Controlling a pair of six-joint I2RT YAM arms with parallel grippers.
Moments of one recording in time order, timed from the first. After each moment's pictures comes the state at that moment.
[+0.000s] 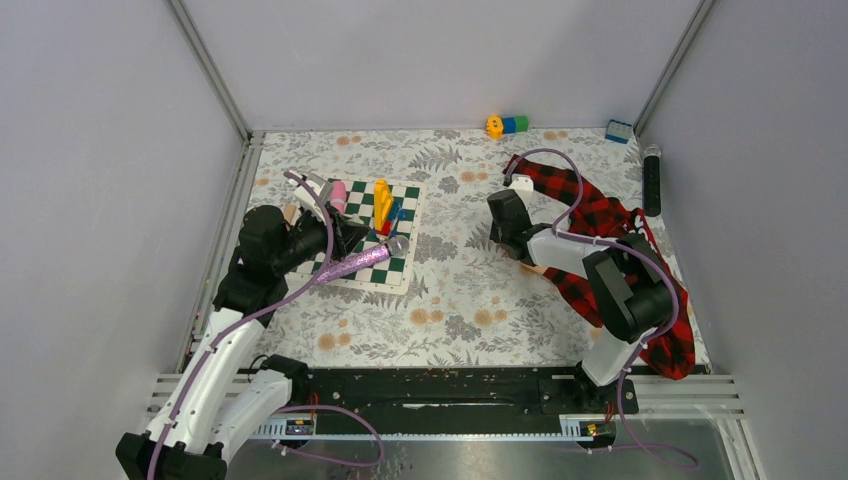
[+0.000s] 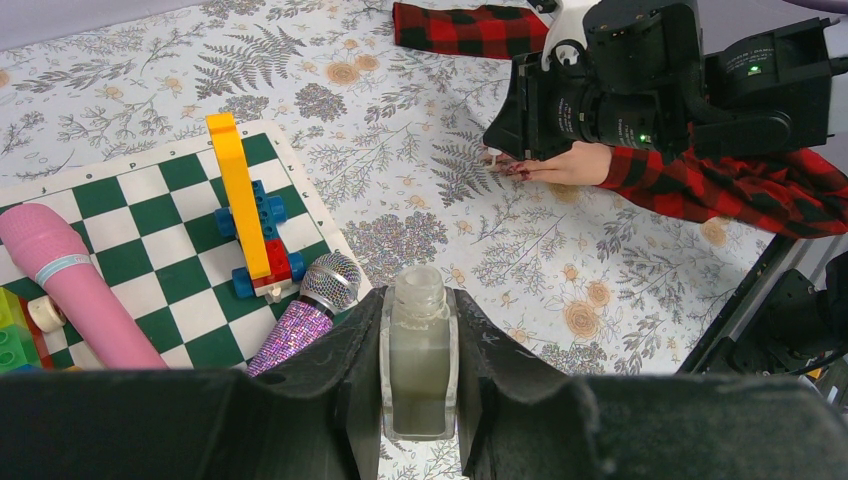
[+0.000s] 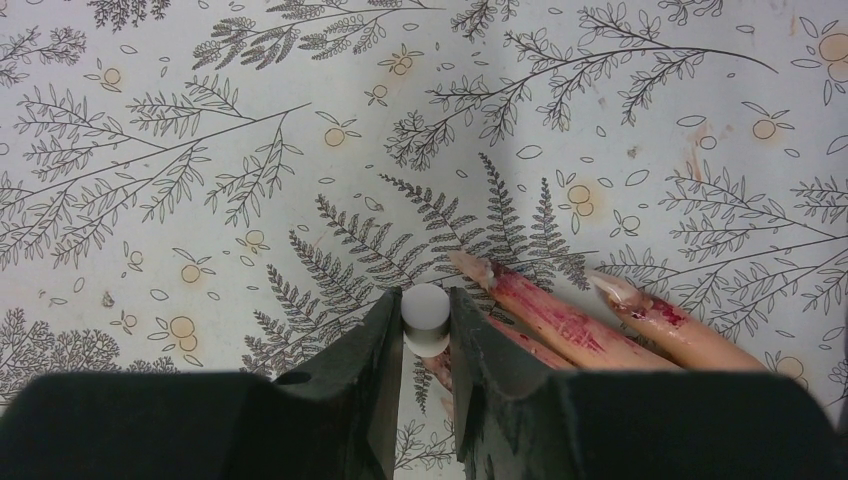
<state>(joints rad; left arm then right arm) -0.28 0.79 0.80 -0.23 0.49 -0.14 0.49 1.73 0.90 0.06 0.43 0.46</state>
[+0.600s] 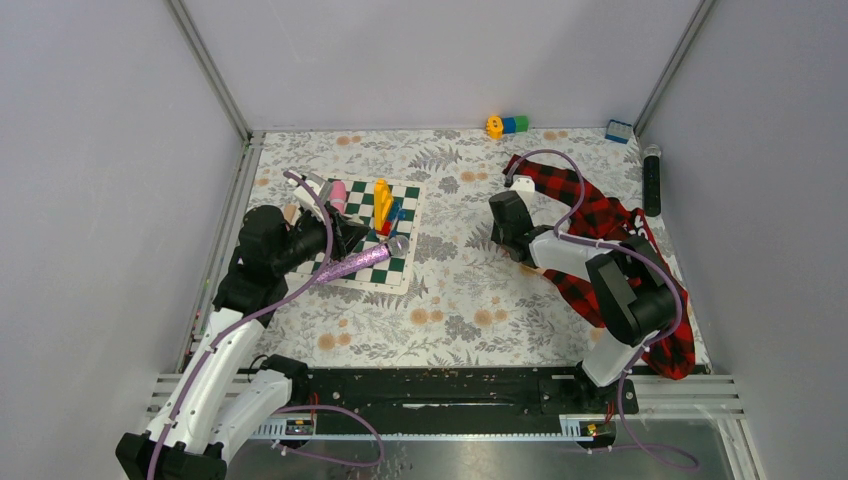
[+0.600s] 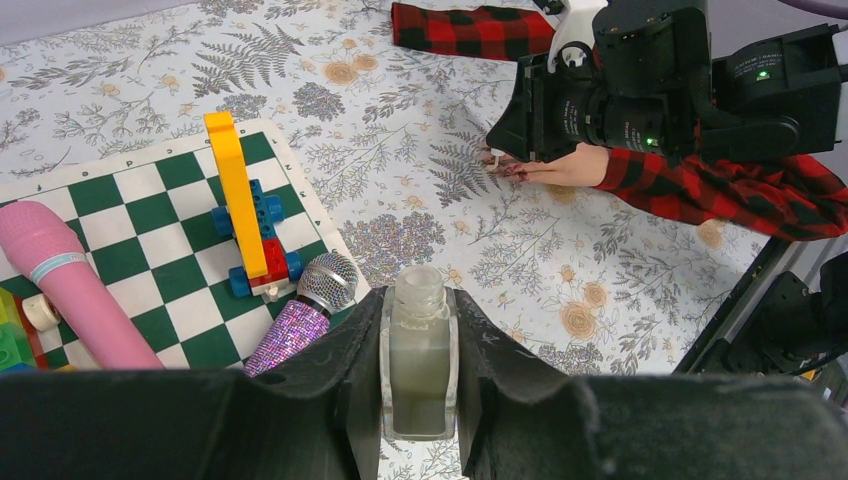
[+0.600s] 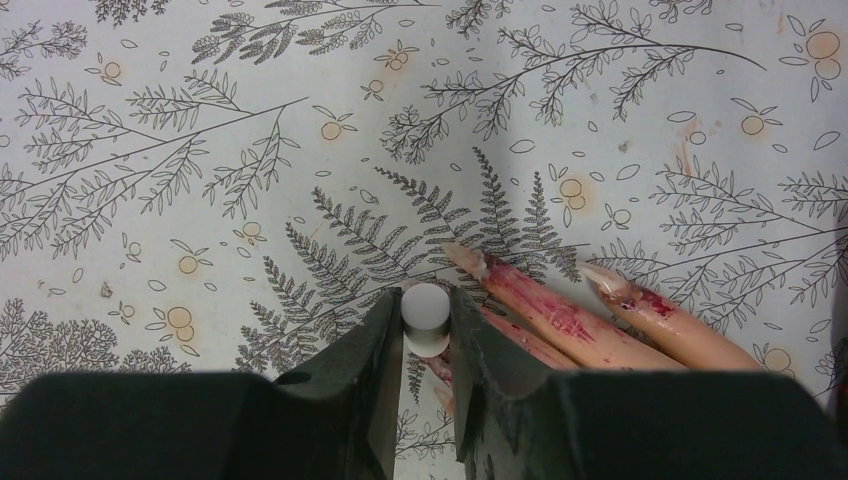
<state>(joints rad) -0.28 0.79 0.80 -0.23 0.49 -0.15 0.49 1.70 0.88 0.06 0.43 0.46</state>
